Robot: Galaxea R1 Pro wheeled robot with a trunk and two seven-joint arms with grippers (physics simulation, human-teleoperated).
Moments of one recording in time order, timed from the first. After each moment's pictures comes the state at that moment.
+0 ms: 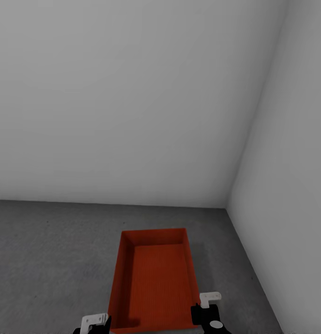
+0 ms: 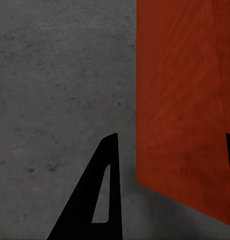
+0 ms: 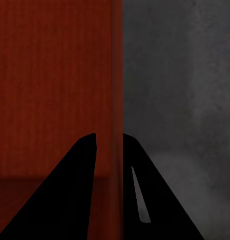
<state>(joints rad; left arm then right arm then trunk) -0.22 -0.02 0.19 -0.44 -0.05 -0.31 -0.10 -0.47 0.12 0.11 -0.20 0.00 -0.13 -0.16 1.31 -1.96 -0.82</state>
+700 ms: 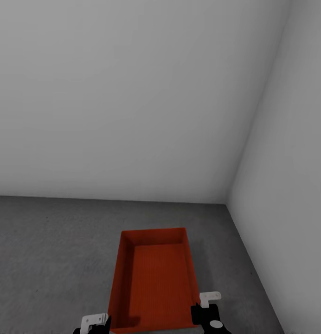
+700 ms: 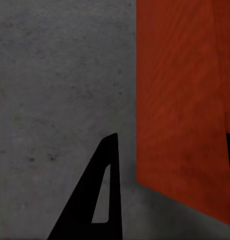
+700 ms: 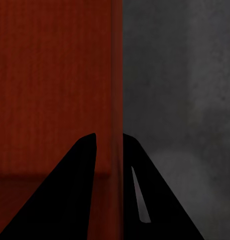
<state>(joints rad) -0.22 -0.02 0.19 -0.45 -0.05 -0.31 -0.10 -0.47 0.12 0.11 -0.20 0.00 -0.13 -0.16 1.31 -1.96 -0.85</state>
